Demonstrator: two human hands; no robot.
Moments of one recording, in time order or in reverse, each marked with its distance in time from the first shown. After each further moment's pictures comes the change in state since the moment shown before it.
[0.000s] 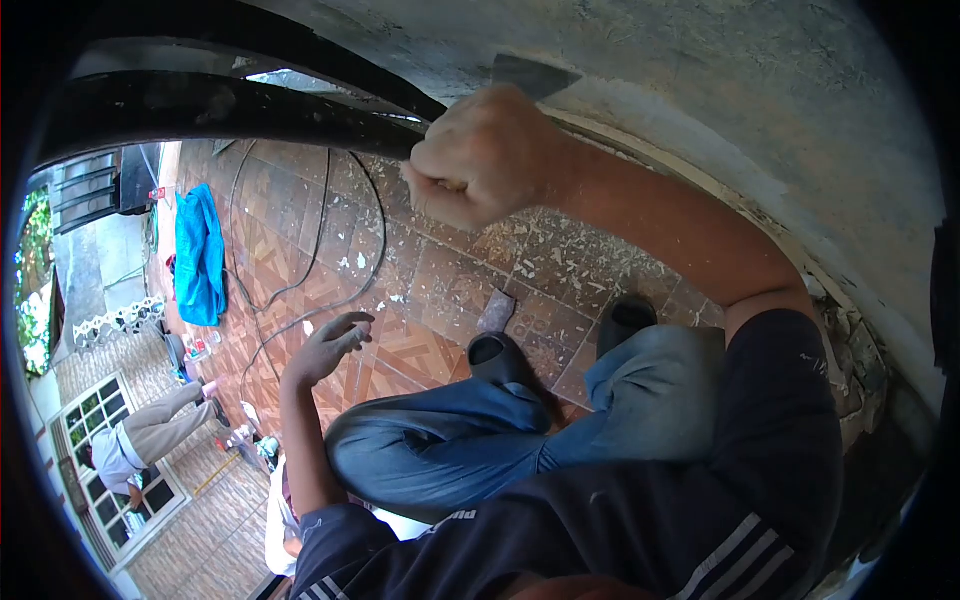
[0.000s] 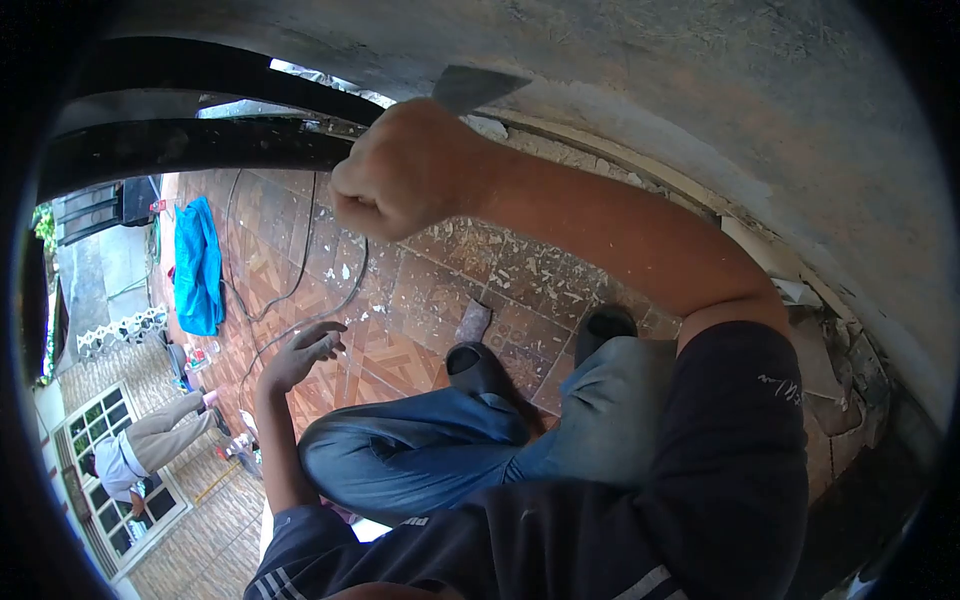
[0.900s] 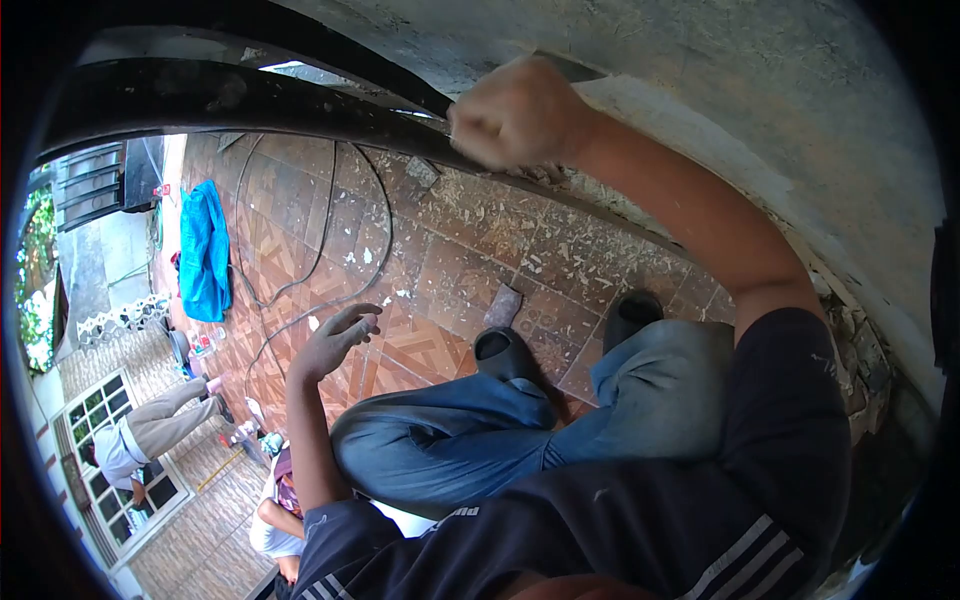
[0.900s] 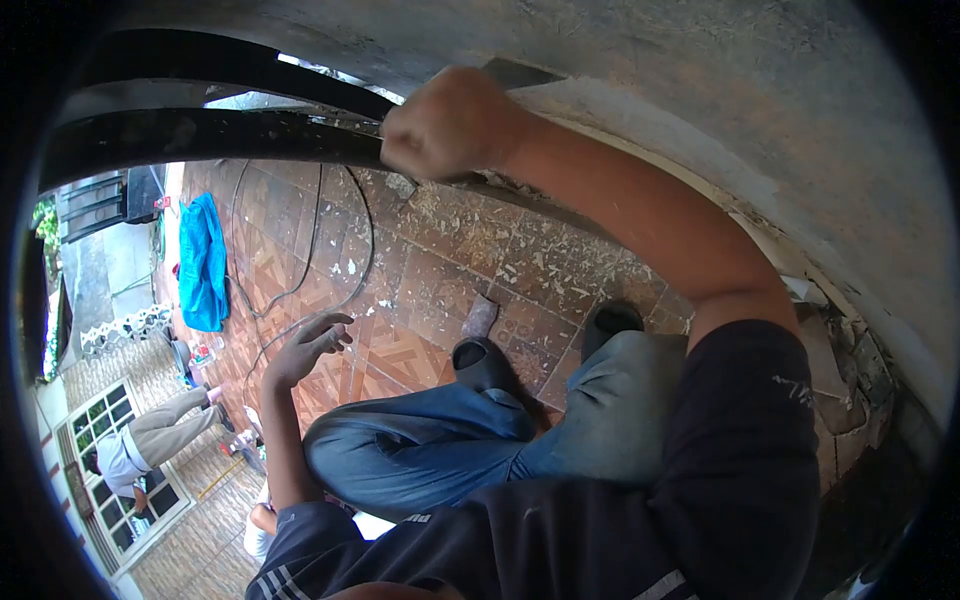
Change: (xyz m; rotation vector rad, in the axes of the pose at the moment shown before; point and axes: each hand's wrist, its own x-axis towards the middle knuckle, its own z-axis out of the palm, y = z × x) left_hand -0.007 0.003 0.000 -0.021 0.016 0.016; right_hand -0.021 0.032 -0.003 -0.076 -0.047 0.186
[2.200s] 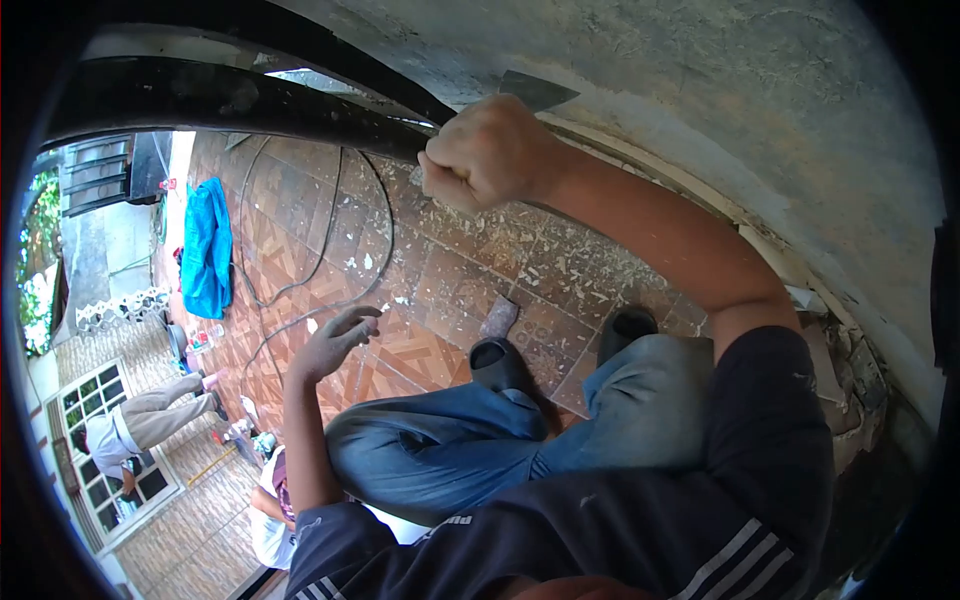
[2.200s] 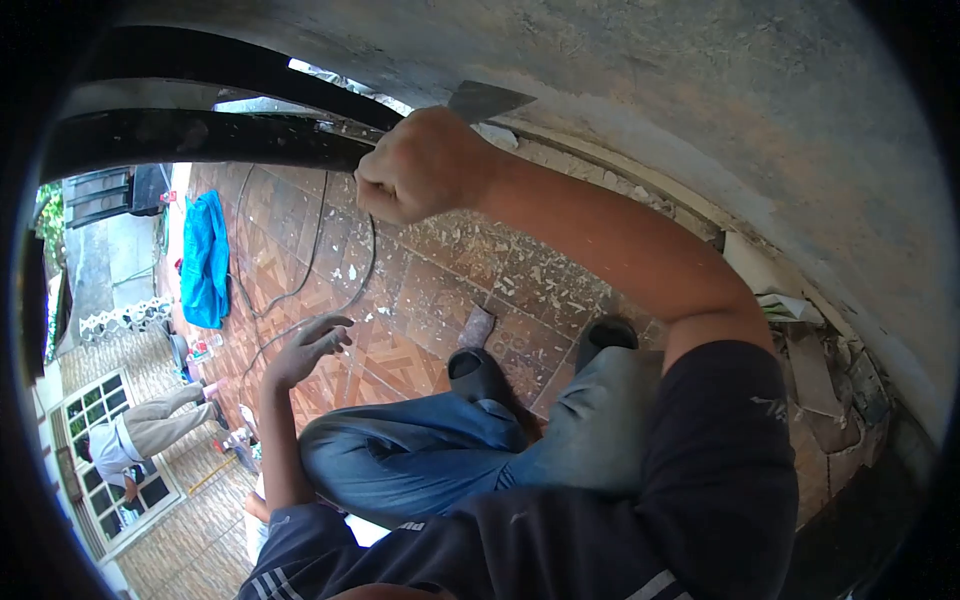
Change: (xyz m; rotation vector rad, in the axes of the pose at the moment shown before) left_hand 0.003 0.000 0.004 0.007 0.001 0.009; right_hand 0.009 -0.016 0.014 0.087 0.011 -0.124
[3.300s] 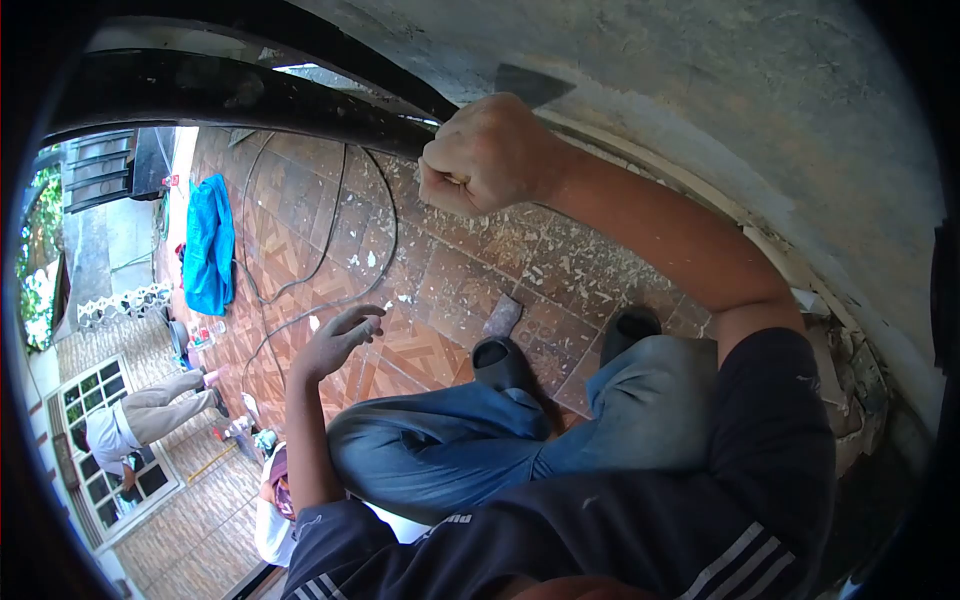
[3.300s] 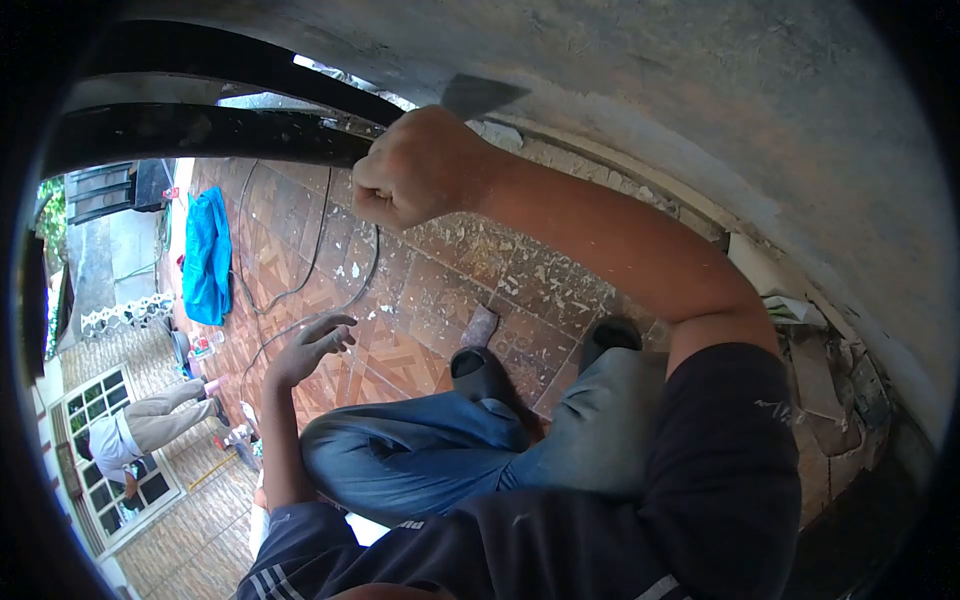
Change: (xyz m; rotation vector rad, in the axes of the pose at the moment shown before) left_hand 0.000 -0.002 0.001 0.015 0.014 -0.005; right_hand 0.002 0.002 0.006 -0.032 -0.033 -0.032
